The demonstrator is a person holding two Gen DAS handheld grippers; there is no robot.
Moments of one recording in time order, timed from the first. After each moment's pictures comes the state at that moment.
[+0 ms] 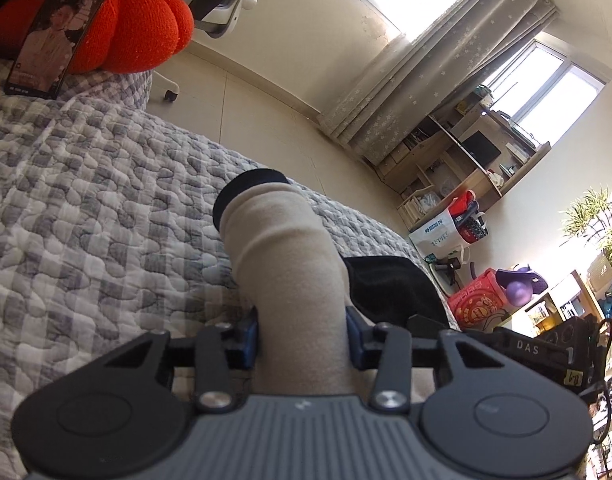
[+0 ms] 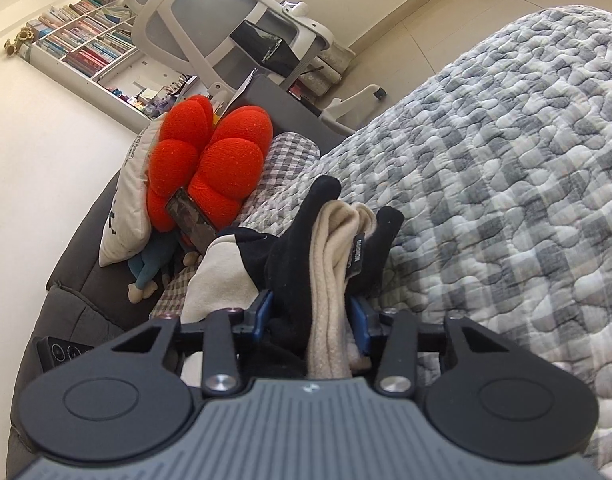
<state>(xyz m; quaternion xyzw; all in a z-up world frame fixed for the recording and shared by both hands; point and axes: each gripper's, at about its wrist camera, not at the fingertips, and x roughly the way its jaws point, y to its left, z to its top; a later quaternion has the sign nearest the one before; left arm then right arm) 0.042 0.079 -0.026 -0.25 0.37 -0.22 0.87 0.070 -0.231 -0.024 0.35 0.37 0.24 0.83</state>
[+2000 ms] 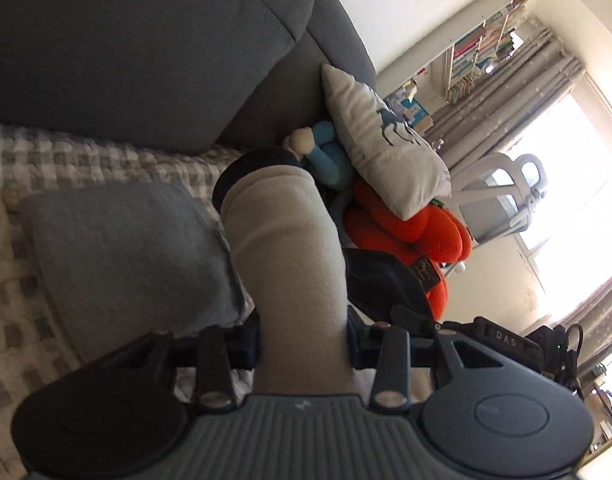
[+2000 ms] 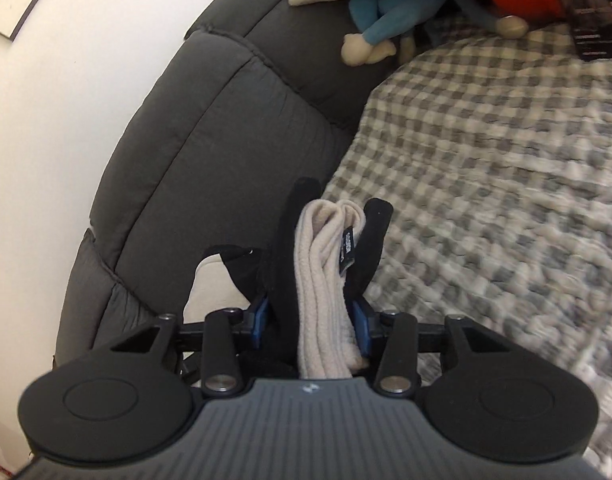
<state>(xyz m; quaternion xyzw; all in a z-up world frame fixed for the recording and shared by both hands) -0.241 0.363 -0.003 -0.42 0.14 0.17 0.88 0.054 0.192 -0.001 0.18 0.48 0.58 0.63</state>
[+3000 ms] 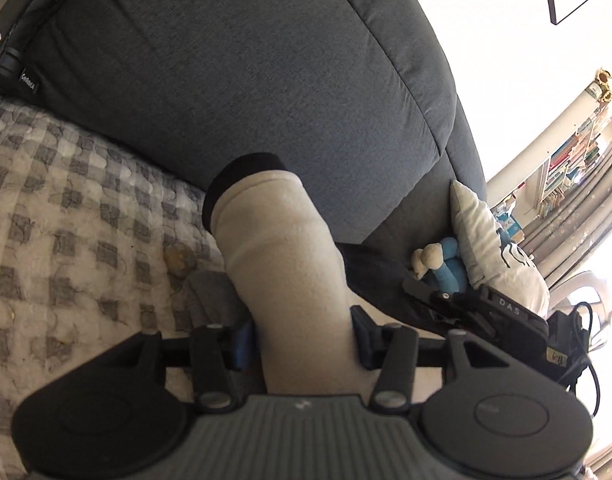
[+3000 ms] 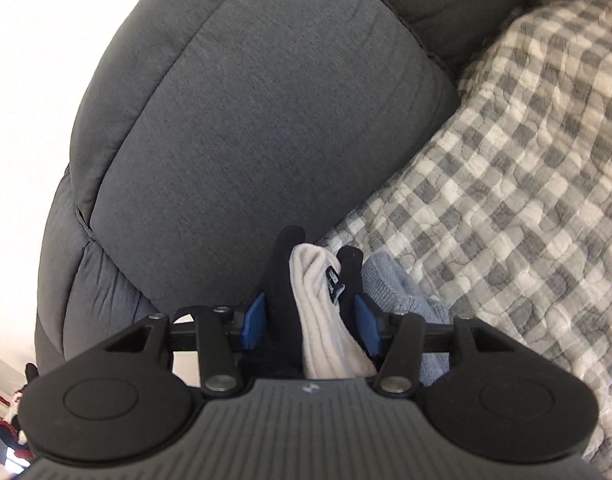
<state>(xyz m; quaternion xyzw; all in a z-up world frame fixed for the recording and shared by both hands) -0.294 0.415 -0.052 -0.44 0.05 0.34 0.83 0.070 0.358 -0.032 0.09 0.48 0.64 0.60</state>
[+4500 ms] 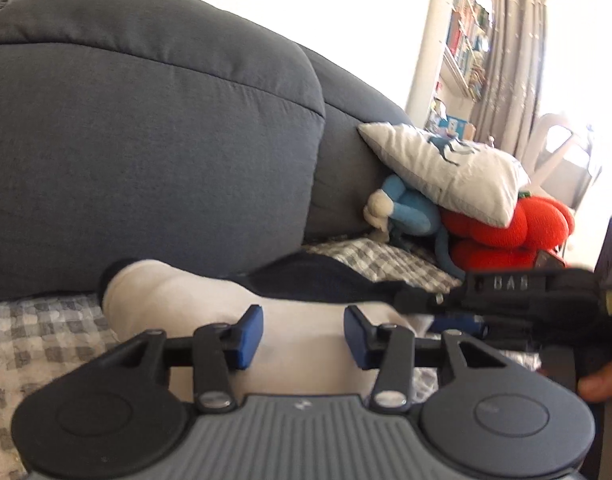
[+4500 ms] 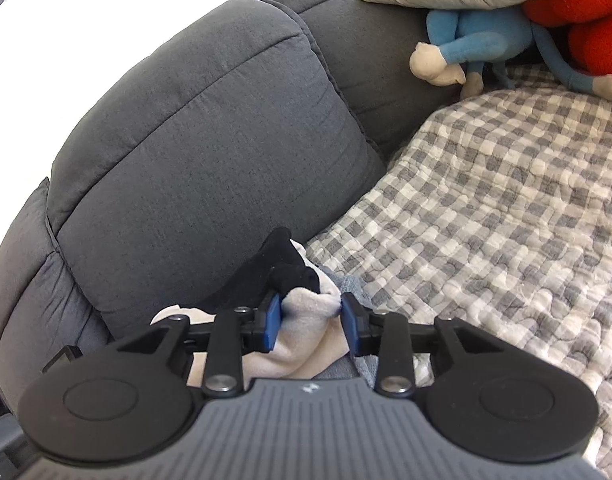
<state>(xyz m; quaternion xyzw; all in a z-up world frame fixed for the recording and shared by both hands) -0.229 0.364 -0.020 -0.16 0.13 0.31 0.93 0.027 0.280 0.004 0.09 0.35 0.57 0.73</state>
